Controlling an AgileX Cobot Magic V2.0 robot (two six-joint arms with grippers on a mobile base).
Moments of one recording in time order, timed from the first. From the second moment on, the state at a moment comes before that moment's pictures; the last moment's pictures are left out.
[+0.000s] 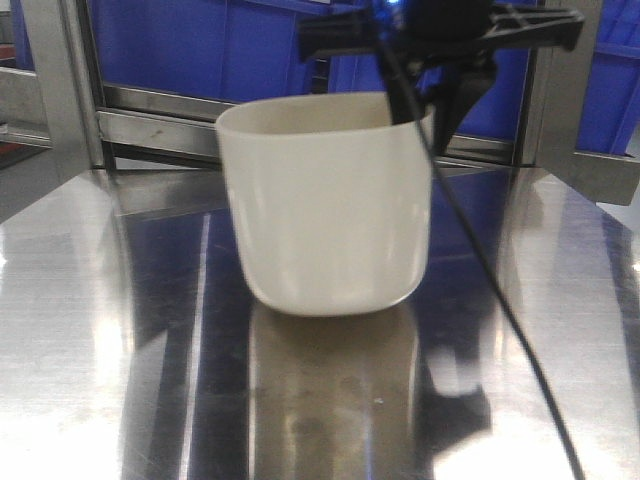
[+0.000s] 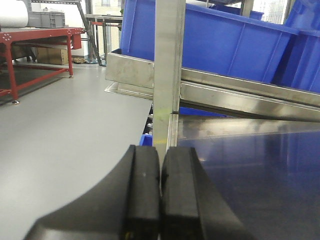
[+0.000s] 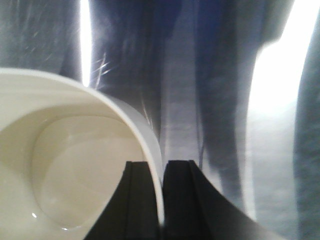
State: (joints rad) left arm 0.00 -0.01 0.01 -0.08 0.05 0.04; right arm 0.69 1.73 -1.52 -0.27 1.07 0.74
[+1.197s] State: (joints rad) left arm 0.00 -0.01 0.01 -0.08 0.05 0.04; right arm 0.07 0.79 -0.69 0.06 0.68 0.13
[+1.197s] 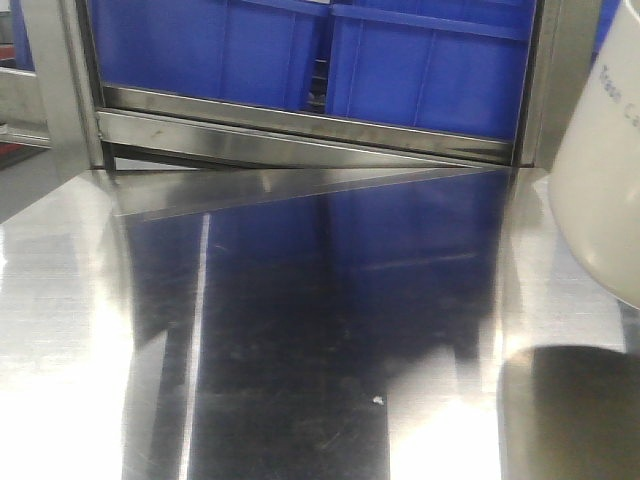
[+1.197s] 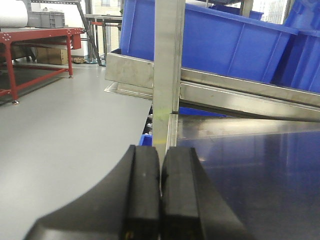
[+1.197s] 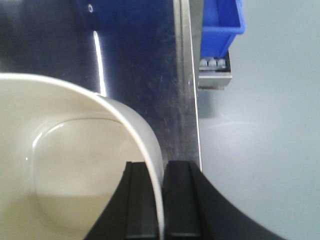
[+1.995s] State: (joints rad) left arm 0.00 -0.01 0.01 -0.08 0.05 0.04; right arm 0.06 0.44 -0.61 0.01 0.68 0.12
